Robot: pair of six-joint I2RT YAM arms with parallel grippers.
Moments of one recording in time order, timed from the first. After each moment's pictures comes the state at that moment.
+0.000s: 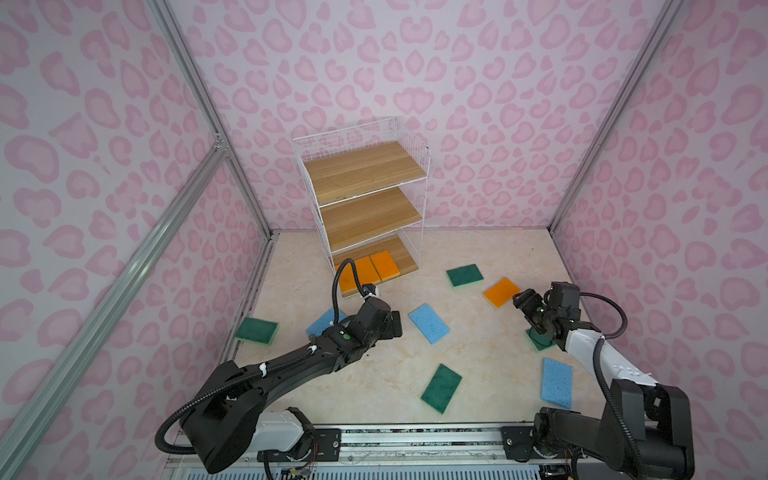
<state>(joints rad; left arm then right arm) -0.75 1.33 0.72 -0.15 -0.26 -0.67 -0.16 1.27 0.62 -0.15 -0.19 0.78</state>
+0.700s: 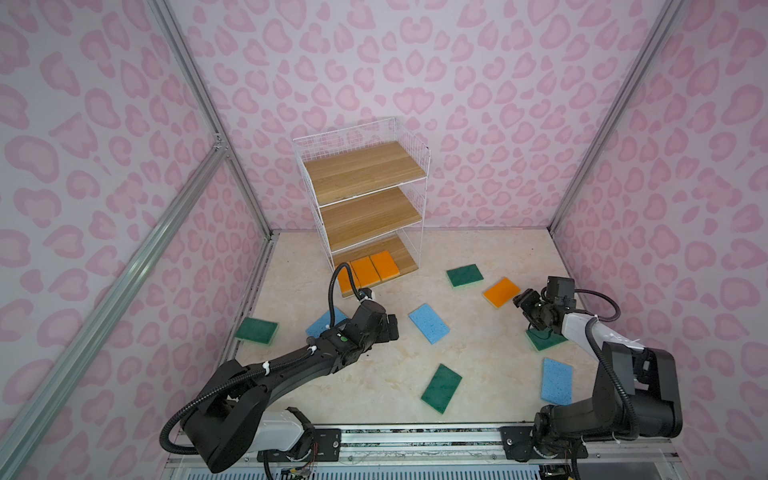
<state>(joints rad) -0.71 1.33 0.65 -0.11 -0.21 -0.68 -0.17 1.48 0.72 -0.15 -0.19 0.75</state>
